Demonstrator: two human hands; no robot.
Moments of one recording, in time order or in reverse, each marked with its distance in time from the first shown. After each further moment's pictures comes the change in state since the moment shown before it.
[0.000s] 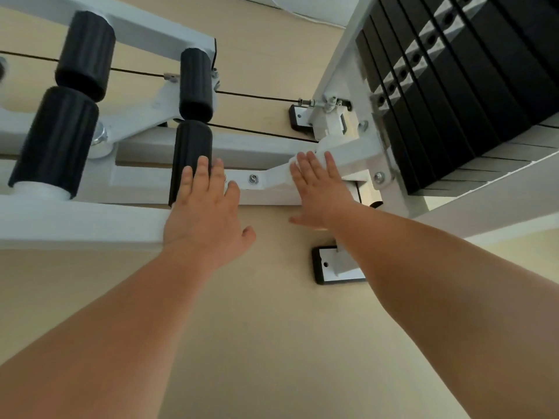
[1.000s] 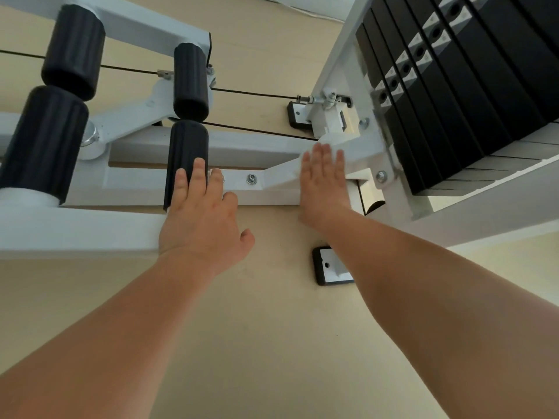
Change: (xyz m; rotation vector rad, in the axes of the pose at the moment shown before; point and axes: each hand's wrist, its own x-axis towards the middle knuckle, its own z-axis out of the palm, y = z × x) left_hand -0.001 0.001 0.000 -0.008 0.012 -0.002; right_hand 0.001 -0.014 -0.005 -0.005 -0.014 0.215
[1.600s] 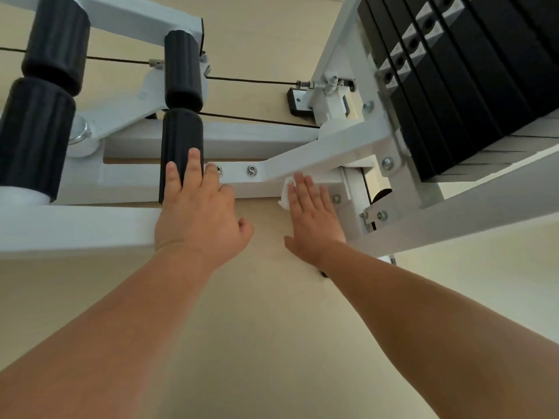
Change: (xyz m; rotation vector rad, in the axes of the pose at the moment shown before) left_hand 0.004 0.001 -0.004 0.019 -0.004 -0.028; right_hand -0.049 -0.036 0.049 0.364 -0.038 -0.155
